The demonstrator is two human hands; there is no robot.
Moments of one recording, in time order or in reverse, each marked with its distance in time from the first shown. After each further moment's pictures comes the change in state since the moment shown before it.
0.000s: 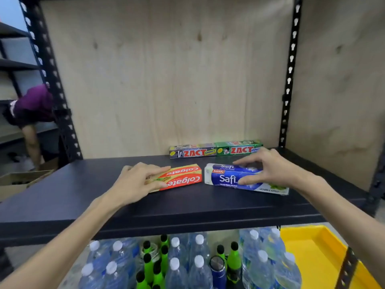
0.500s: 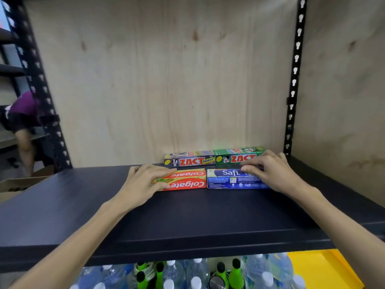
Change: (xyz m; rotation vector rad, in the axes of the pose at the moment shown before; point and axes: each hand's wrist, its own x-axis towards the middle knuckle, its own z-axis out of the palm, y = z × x) left_hand 0.060 -0.002 0.033 -0.012 0.157 0.052; right_hand 0.040 0.050 0.024 -0.106 0.245 0.079
